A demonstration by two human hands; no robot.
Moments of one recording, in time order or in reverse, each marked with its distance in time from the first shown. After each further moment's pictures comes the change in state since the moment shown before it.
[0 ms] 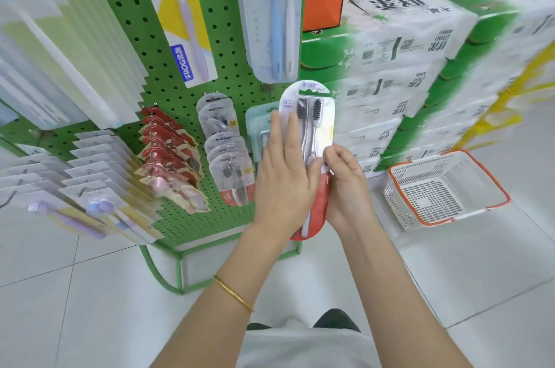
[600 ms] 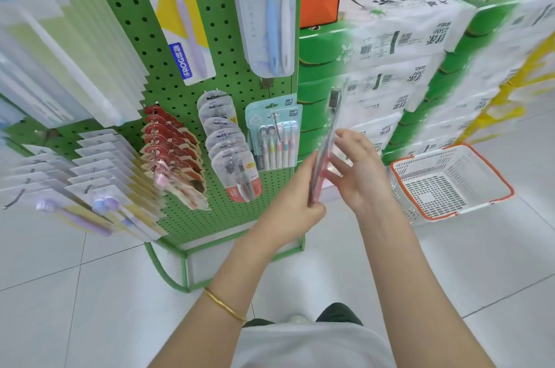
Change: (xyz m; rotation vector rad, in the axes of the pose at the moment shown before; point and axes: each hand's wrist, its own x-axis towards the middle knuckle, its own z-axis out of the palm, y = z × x) left_hand -0.022 0.000 -0.008 -0.533 -0.590 -0.134; right_hand 0.018 -0.019 -0.021 -0.240 0.159 0.041
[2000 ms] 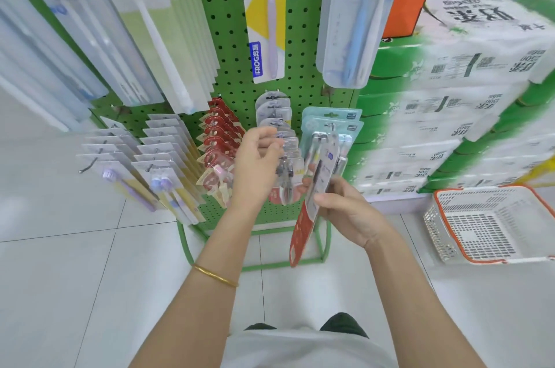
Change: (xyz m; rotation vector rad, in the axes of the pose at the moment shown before) left_hand -0.003 -0.032 -0.103 -0.237 0.721 -0.202; right_hand 0.006 0.062 0.031 -0.347 -0.683 0.285
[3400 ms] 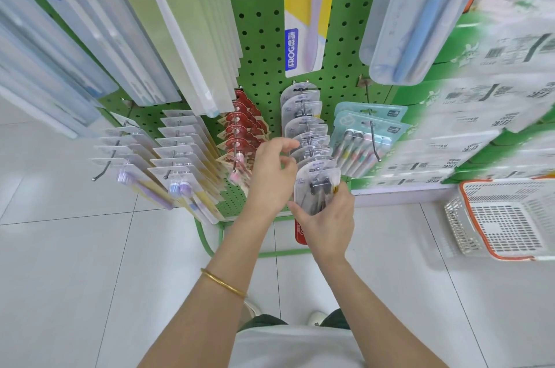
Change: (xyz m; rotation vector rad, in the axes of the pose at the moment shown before) left_hand 0.035 -0.038 -0.018 0.229 -0.100 -0.059; right_hand 0.074 0.097 0.051 -1.007 0.933 -0.249
